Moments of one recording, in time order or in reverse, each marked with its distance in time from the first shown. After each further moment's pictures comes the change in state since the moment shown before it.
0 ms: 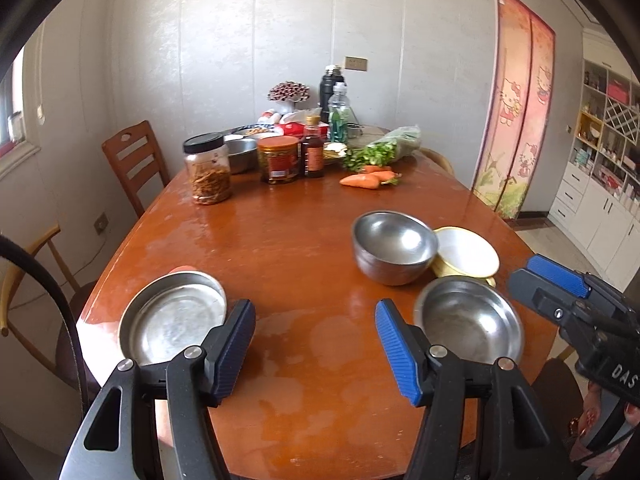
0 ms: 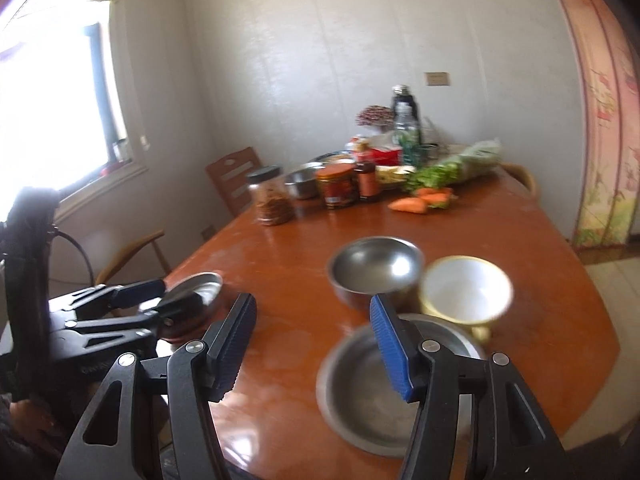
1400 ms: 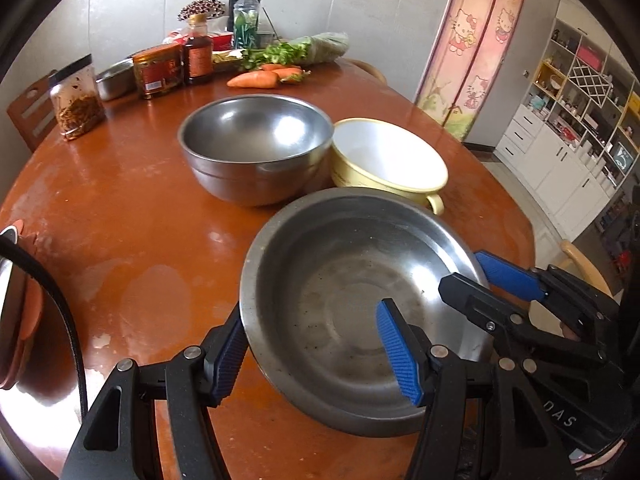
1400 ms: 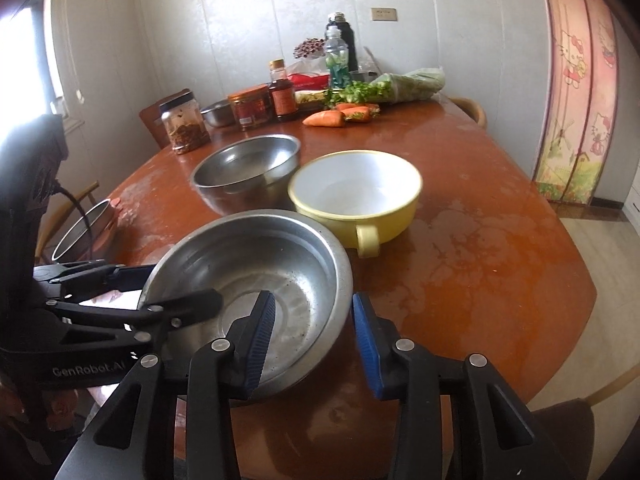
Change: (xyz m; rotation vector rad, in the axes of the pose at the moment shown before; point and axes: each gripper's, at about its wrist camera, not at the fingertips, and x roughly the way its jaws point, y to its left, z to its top) left arm 0.118 -0.088 -0.034 0.047 0.289 -0.248; right arm 0.044 -0.093 -0.059 0.017 0.222 -0.161
